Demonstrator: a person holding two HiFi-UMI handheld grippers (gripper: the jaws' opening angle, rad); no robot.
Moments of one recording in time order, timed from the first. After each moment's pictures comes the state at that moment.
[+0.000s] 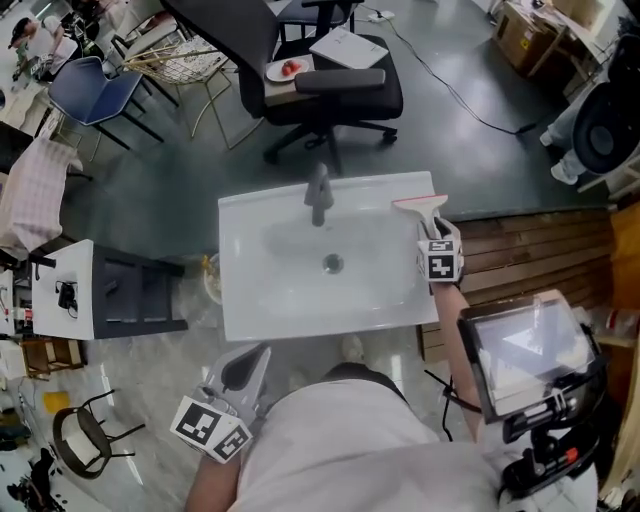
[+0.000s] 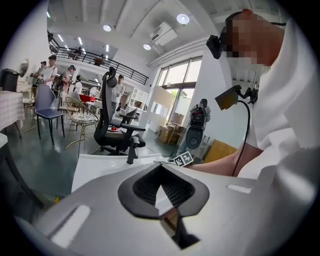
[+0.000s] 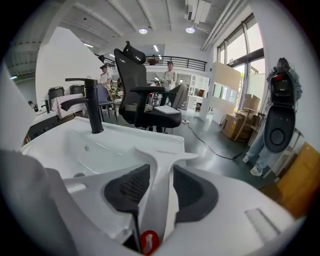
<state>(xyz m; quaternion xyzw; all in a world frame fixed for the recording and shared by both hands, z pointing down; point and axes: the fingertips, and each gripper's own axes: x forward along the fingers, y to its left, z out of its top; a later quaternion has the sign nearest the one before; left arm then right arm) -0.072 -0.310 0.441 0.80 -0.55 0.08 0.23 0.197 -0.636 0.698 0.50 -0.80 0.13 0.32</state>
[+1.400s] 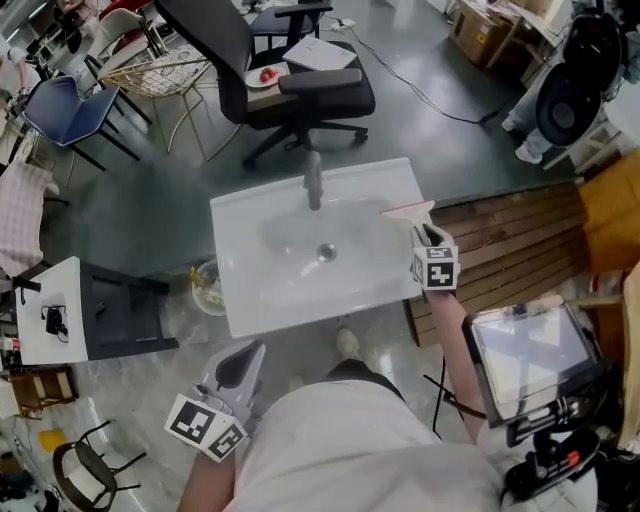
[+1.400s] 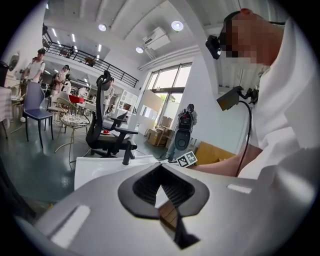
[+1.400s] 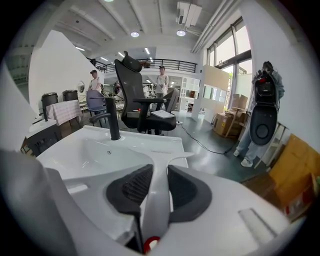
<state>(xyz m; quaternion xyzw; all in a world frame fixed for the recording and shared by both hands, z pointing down) -0.118 -0.255 0.426 0.84 -0.49 0.05 0.21 0.190 -0.530 0.637 0.54 -0.78 0.15 0.29</state>
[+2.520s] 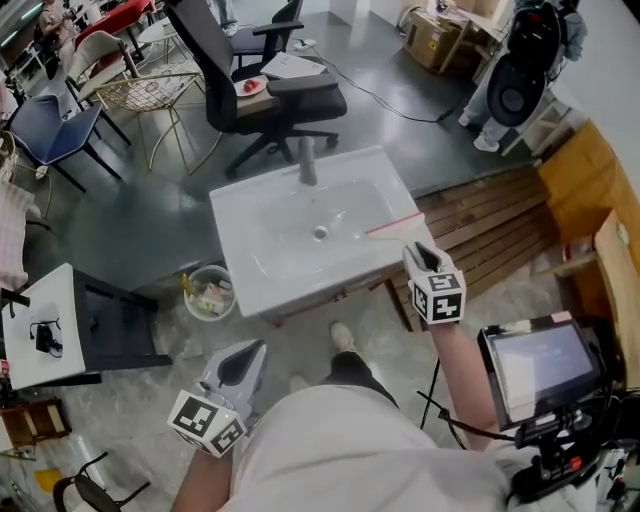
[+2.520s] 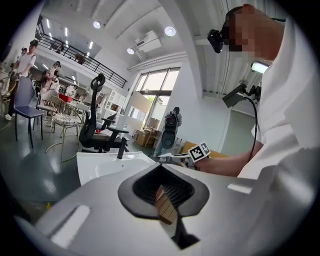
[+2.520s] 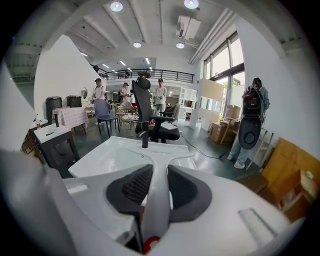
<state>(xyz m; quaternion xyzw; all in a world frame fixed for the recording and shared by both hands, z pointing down) -0.173 -0.144 0.428 0.88 -0.42 0.04 0.20 0.137 -0.329 0.529 0.56 -0.78 0.12 0.26</state>
